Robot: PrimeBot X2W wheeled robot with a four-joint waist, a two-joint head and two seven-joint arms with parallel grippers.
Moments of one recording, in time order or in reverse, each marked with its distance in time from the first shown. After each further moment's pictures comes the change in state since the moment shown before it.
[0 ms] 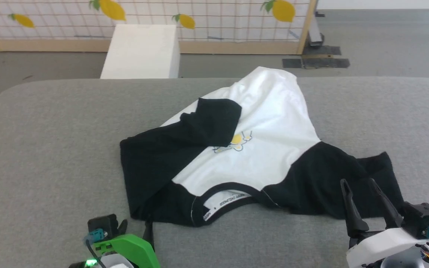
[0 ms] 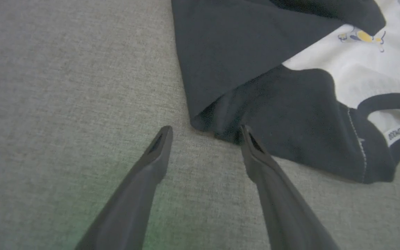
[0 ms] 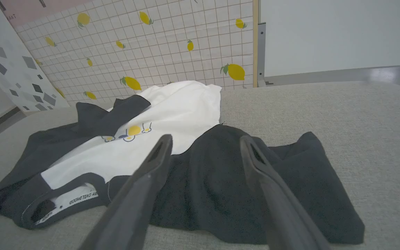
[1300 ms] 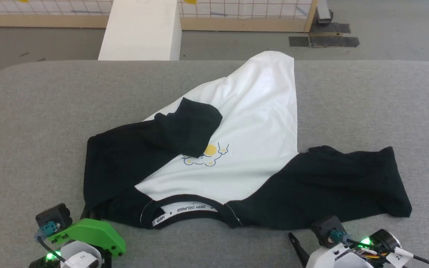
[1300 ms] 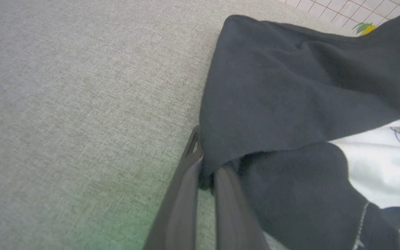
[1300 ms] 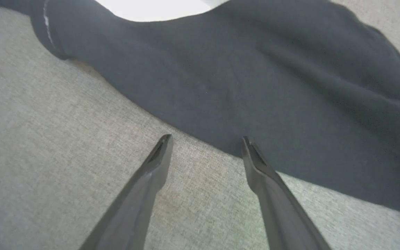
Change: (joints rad) left arm -0.039 0.044 0.142 -0.028 -0.091 0.110 -0.063; right arm -0.016 -0.105 0.311 0.053 -0.267 0.000 0.376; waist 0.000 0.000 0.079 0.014
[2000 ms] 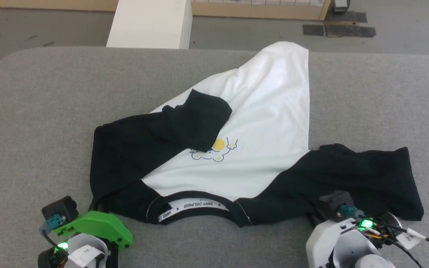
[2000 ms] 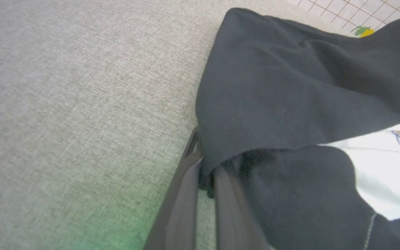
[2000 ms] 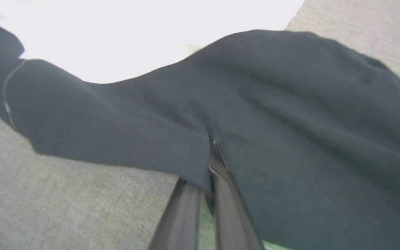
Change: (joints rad) left arm -0.044 -0.015 -0.025 0.032 -0.031 -0.036 -0.027; right arm -0.114 0.080 -0.093 0.119 0.020 0.000 -0.080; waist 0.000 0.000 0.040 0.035
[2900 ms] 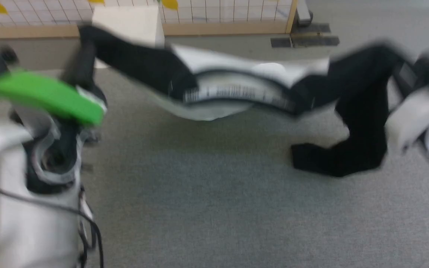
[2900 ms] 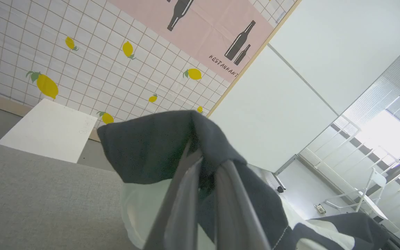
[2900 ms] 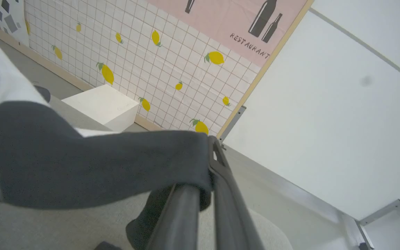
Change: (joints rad) left arm -0.360 0.051 0.043 -0.594 -0.325 -0.015 0.460; right arm -0.434 -0.347 -0.026 -0.431 0.153 0.000 0.247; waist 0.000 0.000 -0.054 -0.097
